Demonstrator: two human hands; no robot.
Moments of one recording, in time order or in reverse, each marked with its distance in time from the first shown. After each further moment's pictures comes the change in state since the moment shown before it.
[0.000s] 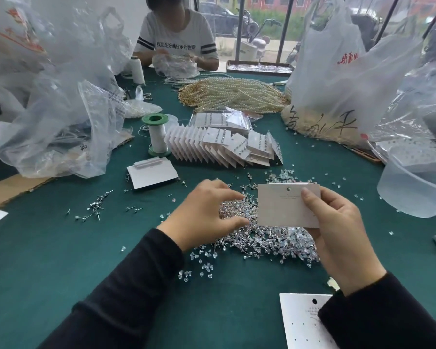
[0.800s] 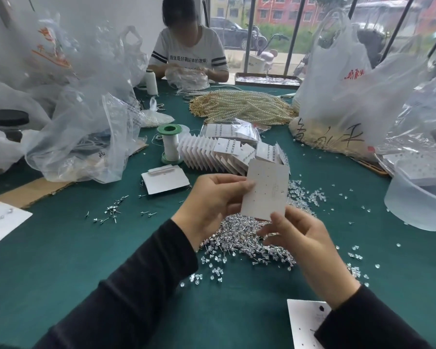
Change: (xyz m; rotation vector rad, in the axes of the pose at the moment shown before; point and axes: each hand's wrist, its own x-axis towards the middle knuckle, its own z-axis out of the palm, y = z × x) left_hand 0.011 0.022 -0.020 -1.304 0.144 -0.371; right_hand -0.016 0.018 0.022 -0.090 -0.390 -0.086
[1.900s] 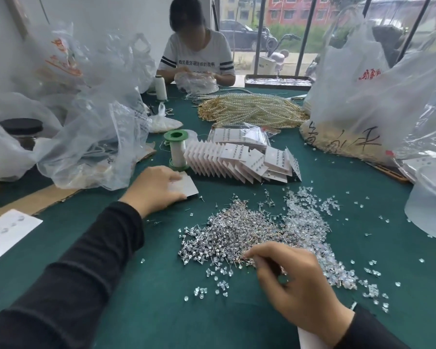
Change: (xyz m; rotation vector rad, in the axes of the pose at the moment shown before) left_hand 0.042 0.026 -0.118 1.598 0.250 0.136; right_hand -0.007 0.010 0.017 -0.609 -0.188 -0.577
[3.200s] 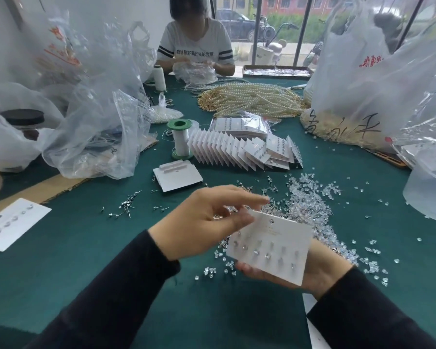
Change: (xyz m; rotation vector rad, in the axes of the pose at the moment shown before) left_hand -0.100 0.080 -0.017 -0.799 -0.188 0.511; right_hand 0.025 -0.021 -0.001 1.357 -0.282 1.078
